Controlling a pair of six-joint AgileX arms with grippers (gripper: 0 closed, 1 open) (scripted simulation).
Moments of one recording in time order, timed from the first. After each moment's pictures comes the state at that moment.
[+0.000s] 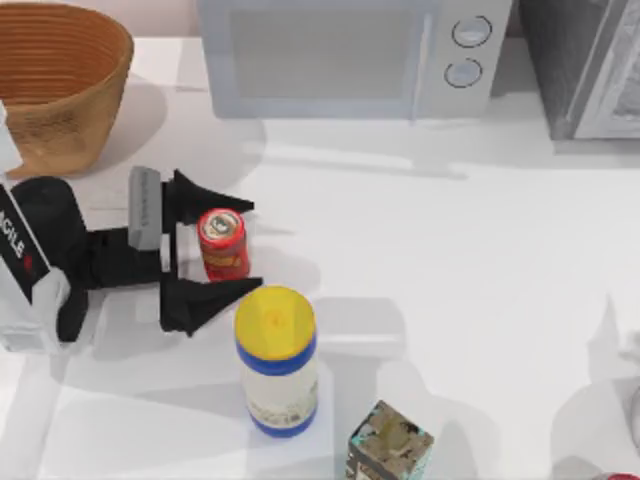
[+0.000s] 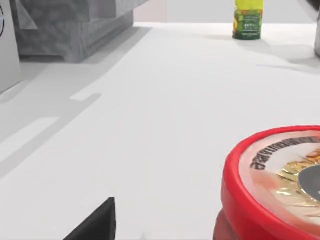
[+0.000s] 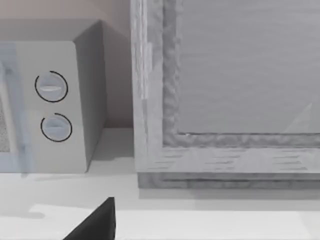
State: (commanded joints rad) left arm -0.09 2.50 0.93 1.49 1.39 0.10; right arm 0.00 0.00 0.00 0.00 0.00 0.00
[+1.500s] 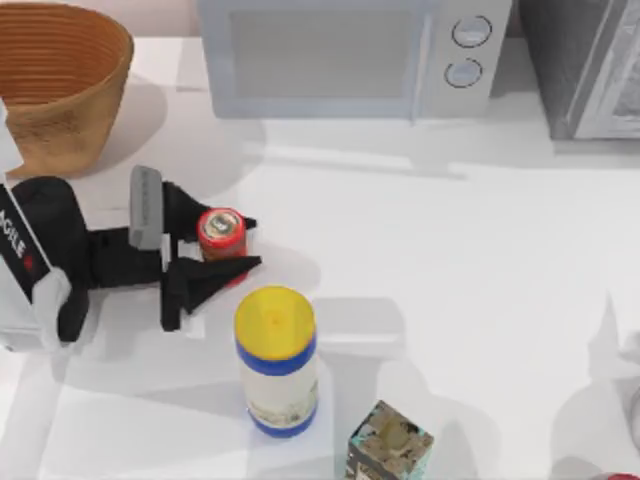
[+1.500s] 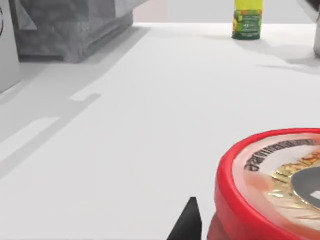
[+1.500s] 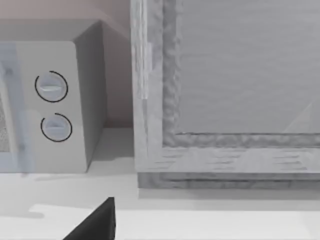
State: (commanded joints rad) left arm -0.09 2.50 0.93 1.49 1.39 0.10; right arm 0.00 0.00 0.00 0.00 0.00 0.00
